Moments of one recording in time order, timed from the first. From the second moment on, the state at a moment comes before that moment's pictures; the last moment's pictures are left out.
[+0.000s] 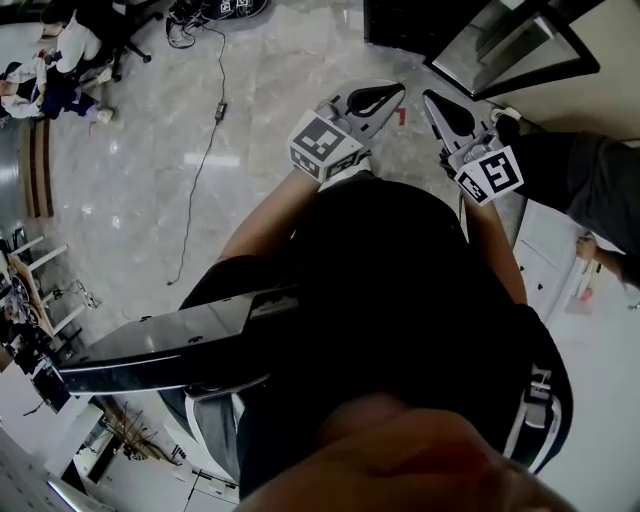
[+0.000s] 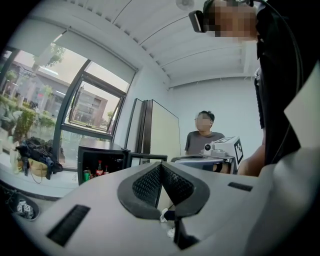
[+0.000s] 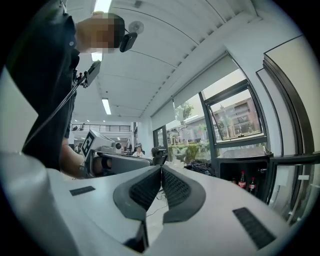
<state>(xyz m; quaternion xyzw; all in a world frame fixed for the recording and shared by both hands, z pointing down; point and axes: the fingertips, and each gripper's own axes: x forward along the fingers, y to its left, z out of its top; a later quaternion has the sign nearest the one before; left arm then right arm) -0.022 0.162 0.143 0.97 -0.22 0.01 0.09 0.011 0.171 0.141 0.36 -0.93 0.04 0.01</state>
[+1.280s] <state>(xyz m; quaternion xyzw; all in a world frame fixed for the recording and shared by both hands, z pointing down) 0.084 -0.118 0.209 0.94 -0.32 0.06 0.11 0.140 -0.133 0.240 0.35 -0.93 0.07 0.04</state>
